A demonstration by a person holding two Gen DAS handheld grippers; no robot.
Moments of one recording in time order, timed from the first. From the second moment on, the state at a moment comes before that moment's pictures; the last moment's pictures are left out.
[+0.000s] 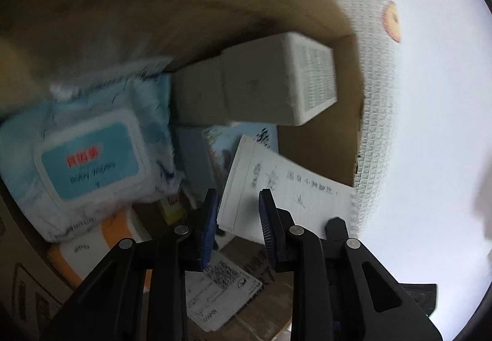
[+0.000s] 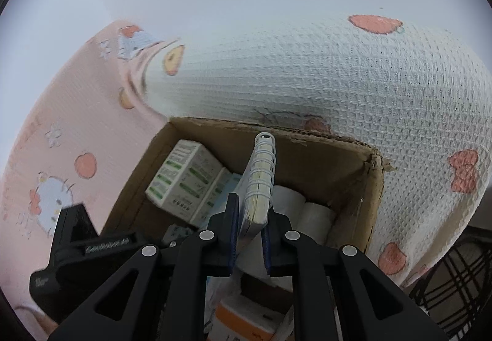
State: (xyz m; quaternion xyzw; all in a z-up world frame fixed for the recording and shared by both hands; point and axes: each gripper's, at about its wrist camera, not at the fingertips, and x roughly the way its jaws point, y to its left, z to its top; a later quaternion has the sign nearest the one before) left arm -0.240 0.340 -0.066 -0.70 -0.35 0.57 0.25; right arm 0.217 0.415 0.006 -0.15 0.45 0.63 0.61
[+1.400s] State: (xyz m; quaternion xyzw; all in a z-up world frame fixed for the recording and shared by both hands) left arm -0.170 0.331 -0.077 -0.69 -0.37 0.56 0.26; right arm 0.211 0.392 0.015 -0.26 0.46 0.63 0.56
